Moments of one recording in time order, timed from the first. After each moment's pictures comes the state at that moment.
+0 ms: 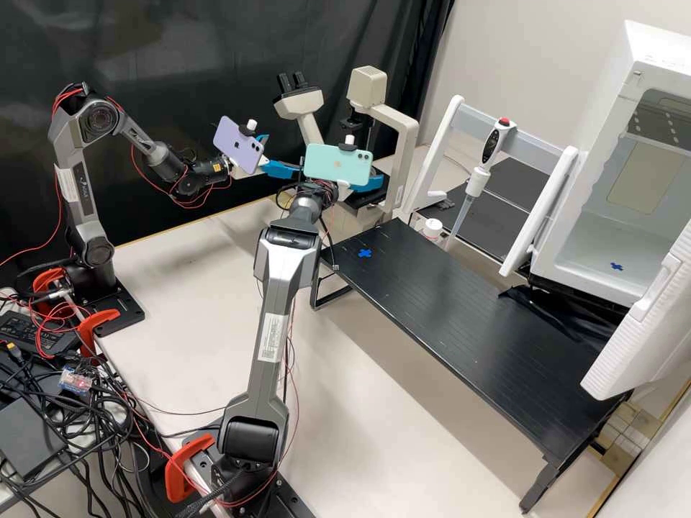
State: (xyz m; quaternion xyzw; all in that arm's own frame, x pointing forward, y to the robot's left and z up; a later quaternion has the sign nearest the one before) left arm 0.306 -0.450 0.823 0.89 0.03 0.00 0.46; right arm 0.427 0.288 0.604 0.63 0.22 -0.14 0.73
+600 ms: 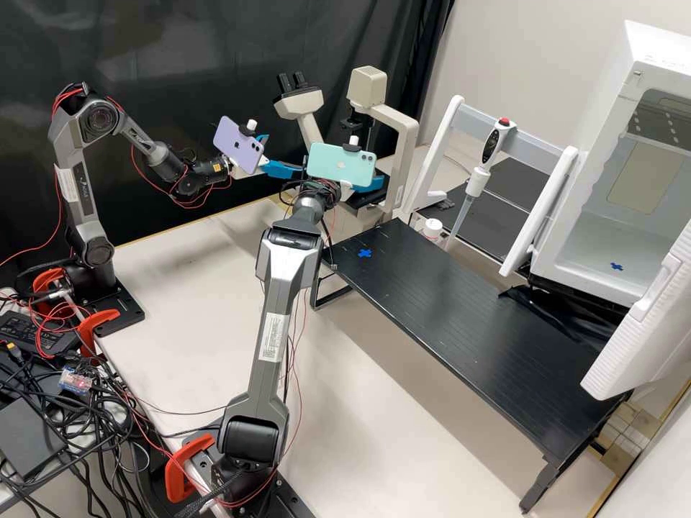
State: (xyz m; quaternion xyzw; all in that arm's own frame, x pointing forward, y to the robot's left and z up) left arm 0.306 -0.450 0.823 0.89 0.03 0.00 0.46; right arm 0.429 0.287 0.604 0.63 0.23 -0.15 0.72
